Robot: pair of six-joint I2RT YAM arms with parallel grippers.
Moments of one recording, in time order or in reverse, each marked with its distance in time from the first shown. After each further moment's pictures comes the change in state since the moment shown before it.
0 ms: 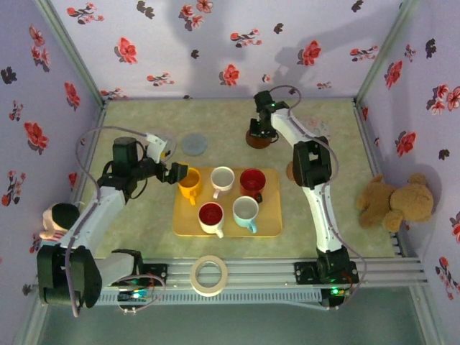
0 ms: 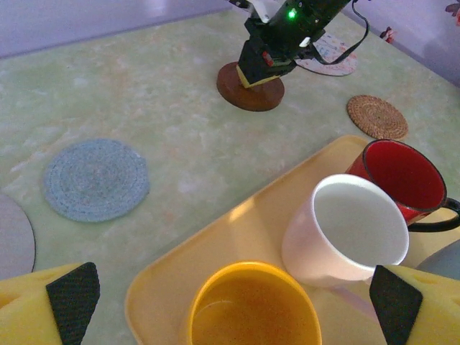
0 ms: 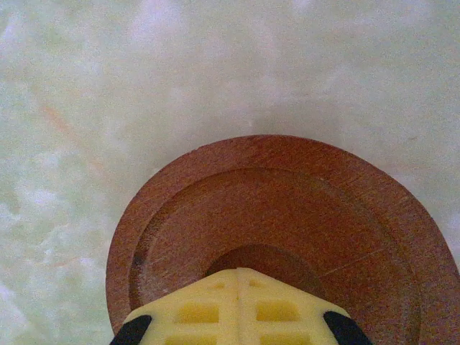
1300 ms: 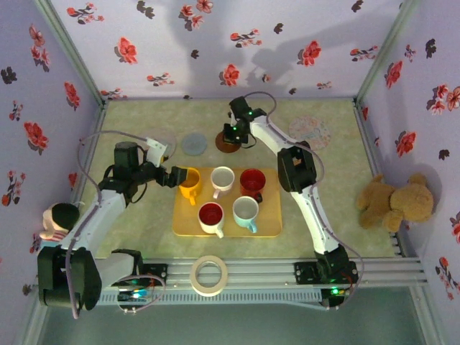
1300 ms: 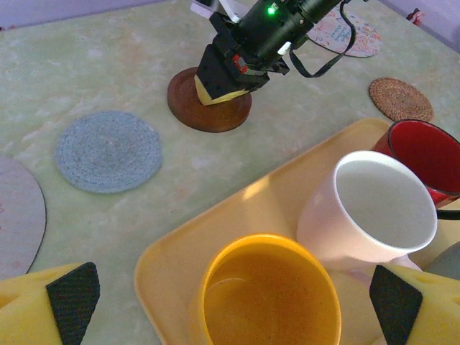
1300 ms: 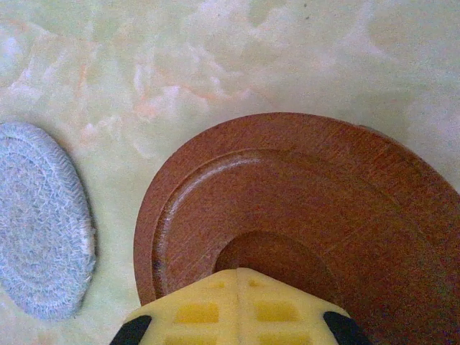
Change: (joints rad) left arm -0.001 -0.016 -0.047 0.001 -0.053 0.000; right arm 0.146 0.083 0.089 0.092 -0.225 0.105
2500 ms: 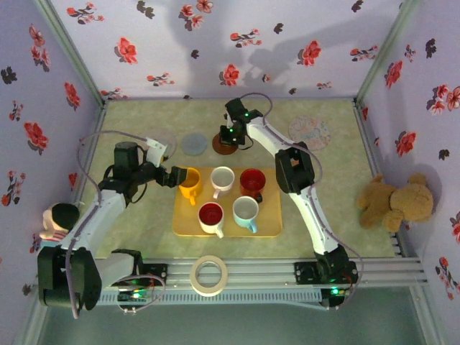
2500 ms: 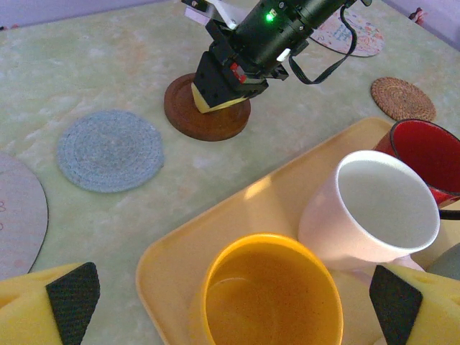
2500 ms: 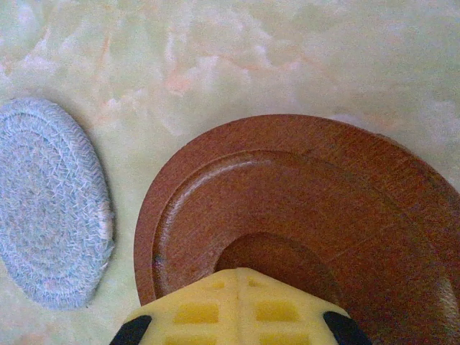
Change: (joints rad) left arm 0.000 0.000 0.000 0.000 -0.004 0.000; right arm 0.025 -0.001 0.000 -0.006 0.005 -0.010
